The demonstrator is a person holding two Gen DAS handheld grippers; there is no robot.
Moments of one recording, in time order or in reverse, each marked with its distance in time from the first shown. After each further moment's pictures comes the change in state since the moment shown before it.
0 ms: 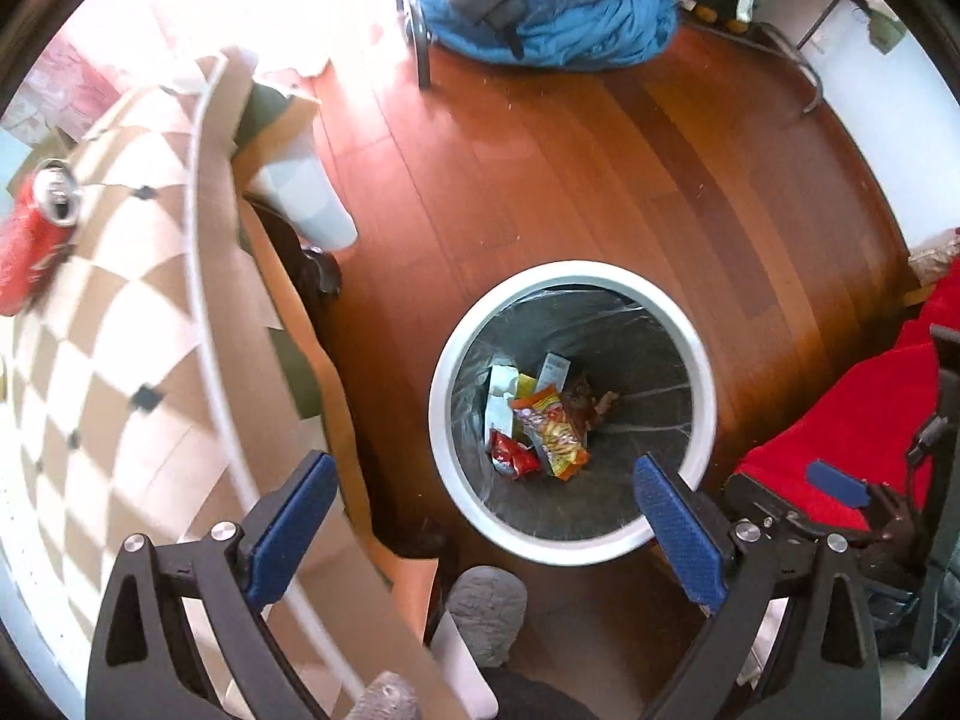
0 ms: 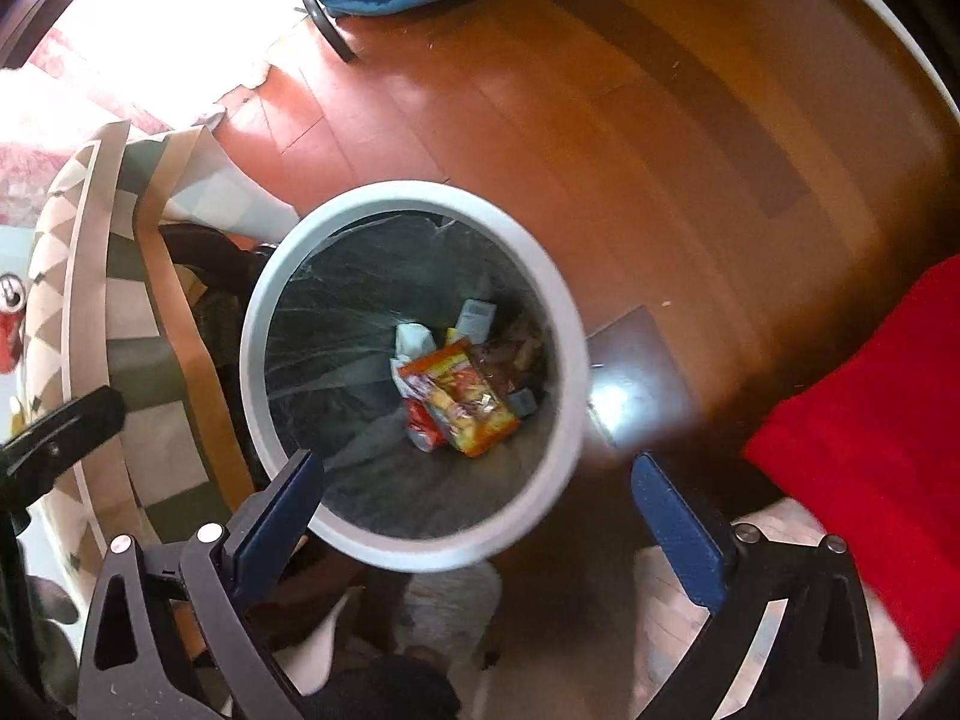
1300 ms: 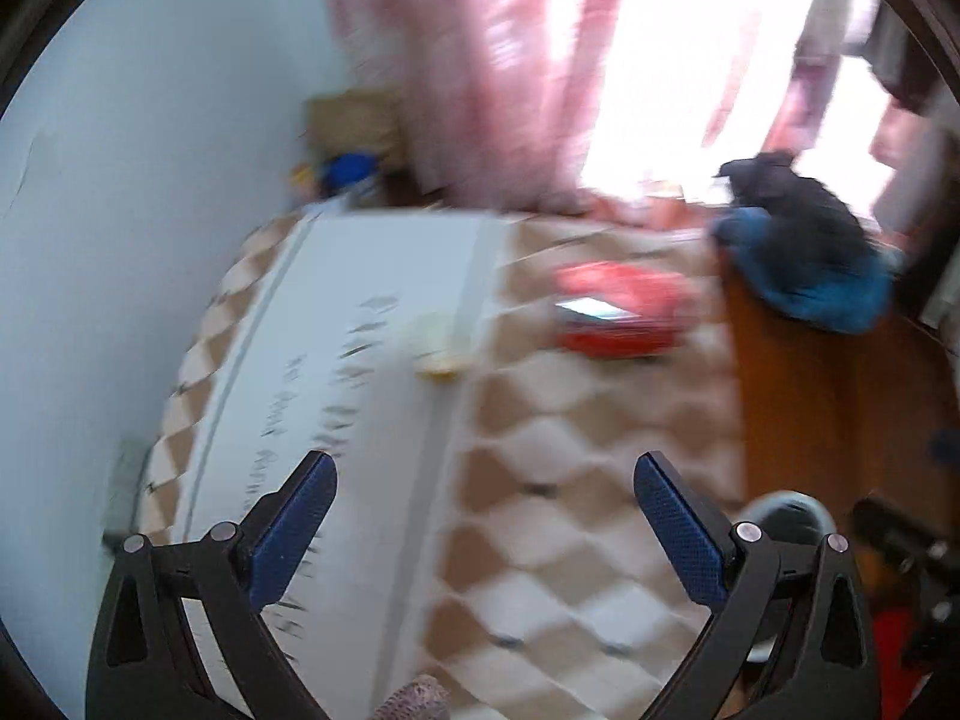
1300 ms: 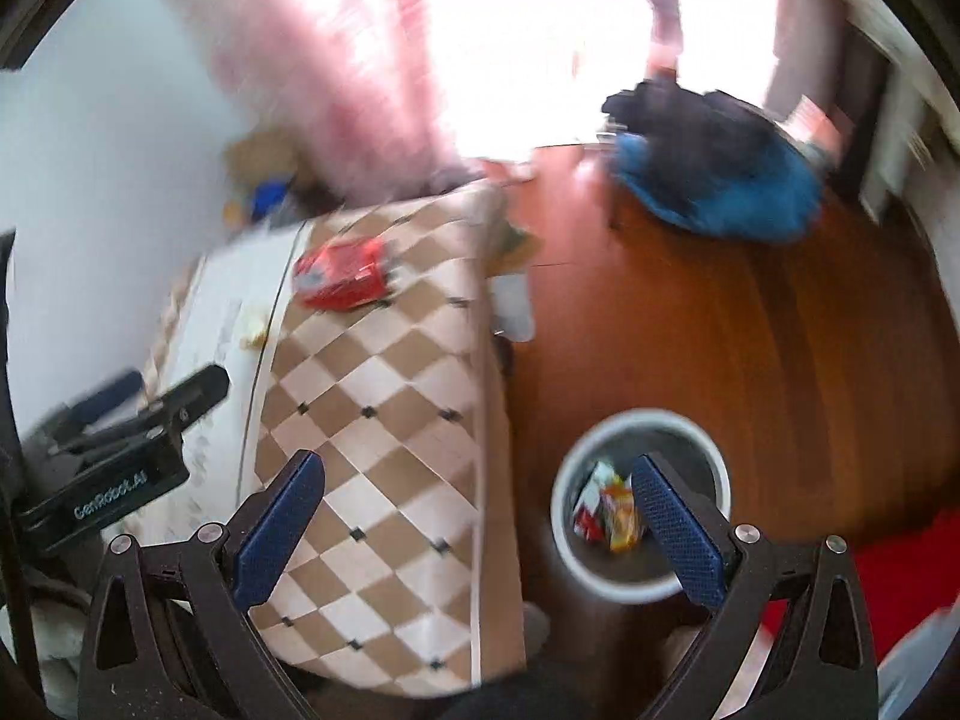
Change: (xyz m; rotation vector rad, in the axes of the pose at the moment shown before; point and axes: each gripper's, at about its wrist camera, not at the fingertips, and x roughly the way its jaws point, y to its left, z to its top) left arm -0.157 0.306 -0.077 -0.555 -0.281 0.318; right arm -0.233 0.338 -0.047 -0.588 -0.238 0.054
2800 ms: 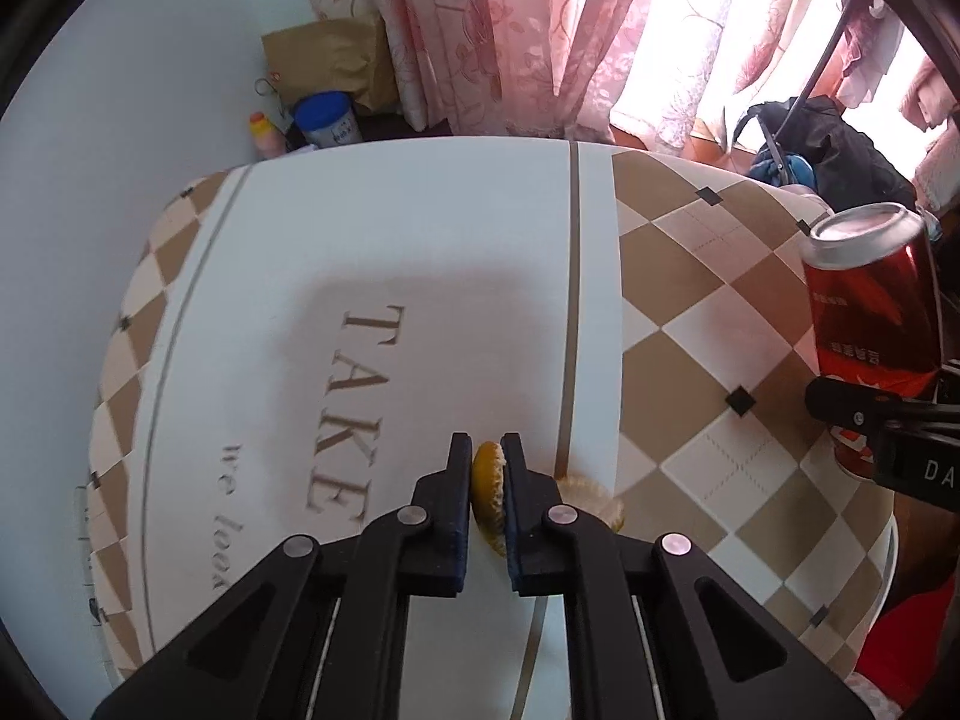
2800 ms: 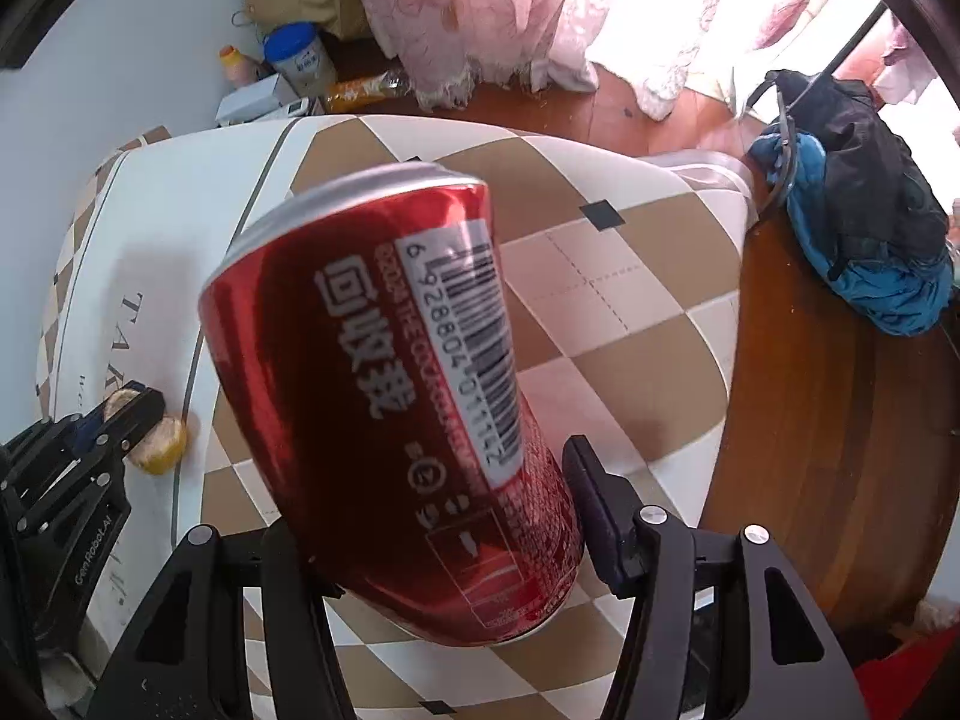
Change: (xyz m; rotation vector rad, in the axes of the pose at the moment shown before) left arm 0.141 0.033 0.052 0.101 0.106 -0.064; right arm 0.272 0.123 0.141 -0.195 0.274 -0.028
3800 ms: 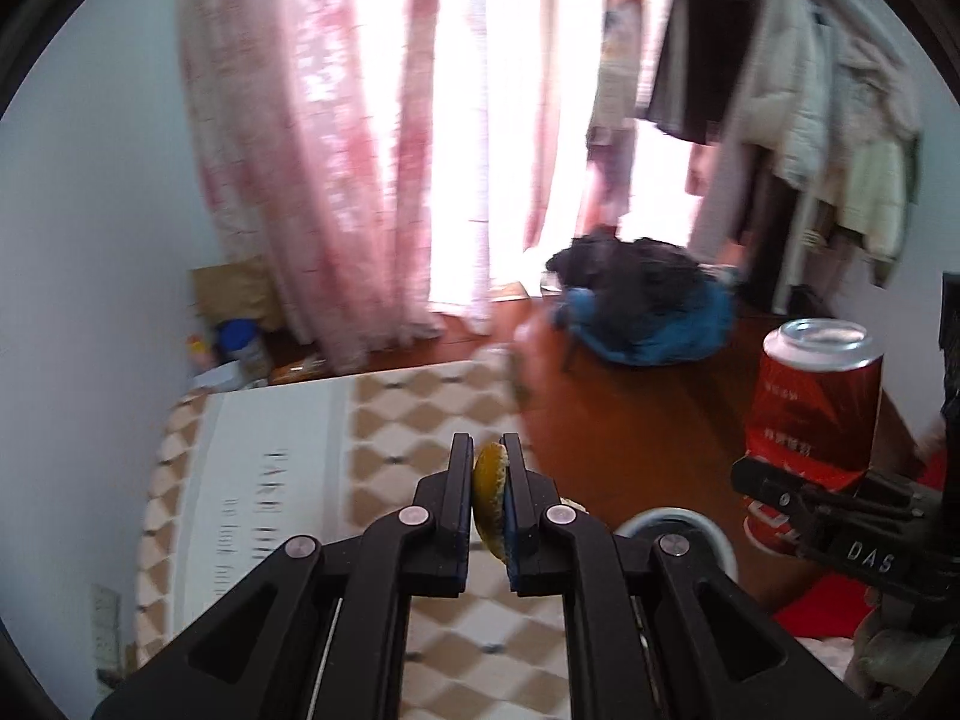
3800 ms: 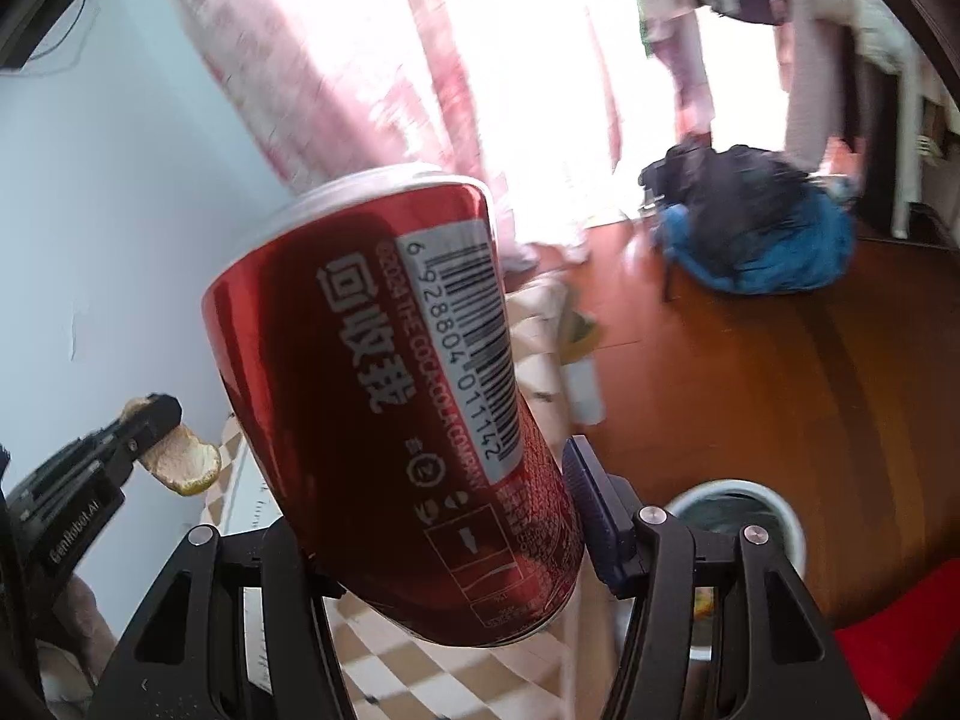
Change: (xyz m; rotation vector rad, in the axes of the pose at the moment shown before) left arm -0.299 -0.145 -0.094 0.235 -0.441 -0.248; right arm -0.258 -0.090 -0.259 0.315 -0.544 0.158
